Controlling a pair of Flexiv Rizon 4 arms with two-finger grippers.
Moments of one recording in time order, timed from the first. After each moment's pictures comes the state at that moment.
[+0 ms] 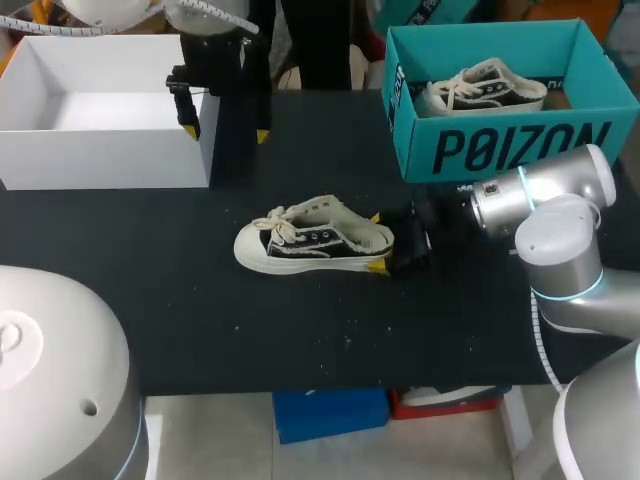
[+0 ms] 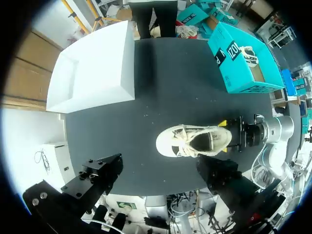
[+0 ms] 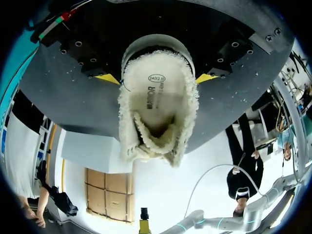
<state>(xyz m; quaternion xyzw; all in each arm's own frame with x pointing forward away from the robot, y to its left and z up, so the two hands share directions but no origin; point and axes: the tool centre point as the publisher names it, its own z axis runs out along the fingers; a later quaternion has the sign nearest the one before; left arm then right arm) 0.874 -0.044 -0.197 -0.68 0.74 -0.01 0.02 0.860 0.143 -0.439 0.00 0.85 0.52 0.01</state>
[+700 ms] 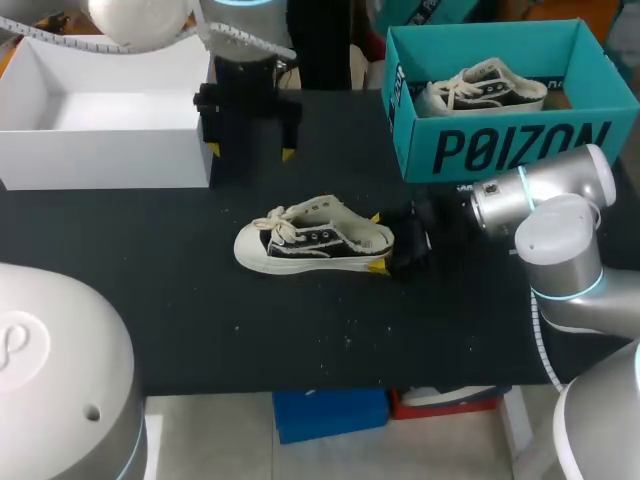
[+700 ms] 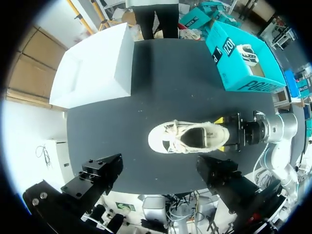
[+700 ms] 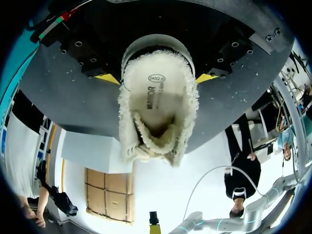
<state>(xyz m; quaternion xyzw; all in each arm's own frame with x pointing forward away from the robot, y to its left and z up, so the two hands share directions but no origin) 0.844 -0.082 -0.205 -0.68 0.73 -0.01 0.06 0.860 0.143 -0.439 0.00 0.85 0.52 0.01</state>
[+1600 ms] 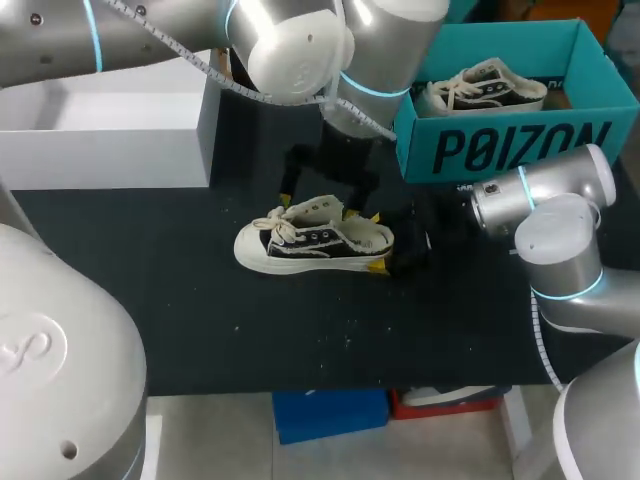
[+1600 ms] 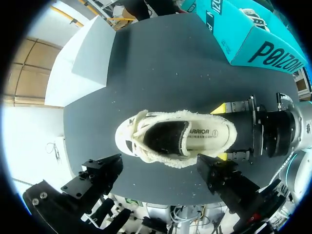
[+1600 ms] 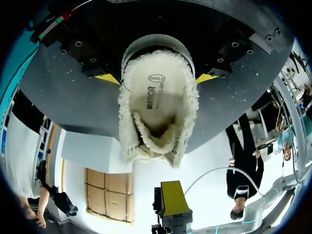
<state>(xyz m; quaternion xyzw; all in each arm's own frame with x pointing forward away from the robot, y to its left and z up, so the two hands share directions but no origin) 0.836 -0.169 -0.308 -0.67 0.73 0.09 0.11 0.860 0.143 -0.438 0.00 0.85 0.52 0.01</state>
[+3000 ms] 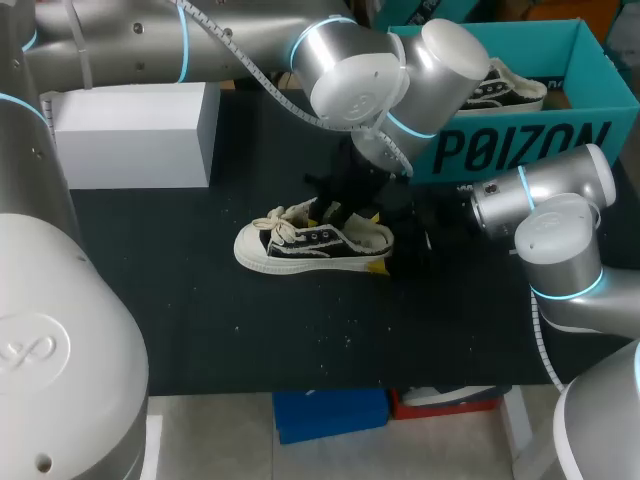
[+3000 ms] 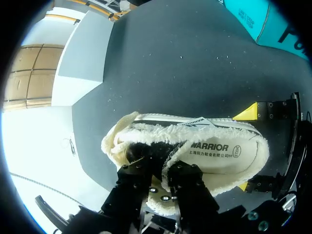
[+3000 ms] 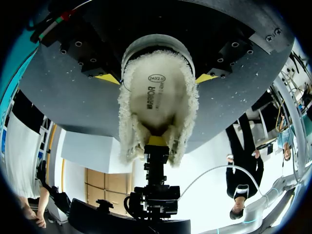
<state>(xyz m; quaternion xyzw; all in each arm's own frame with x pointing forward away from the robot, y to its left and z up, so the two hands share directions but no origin) 0.849 -0.169 -0.373 -0.66 0.71 0.19 0.16 0.860 0.143 -0.439 0.00 0.85 0.52 0.01</state>
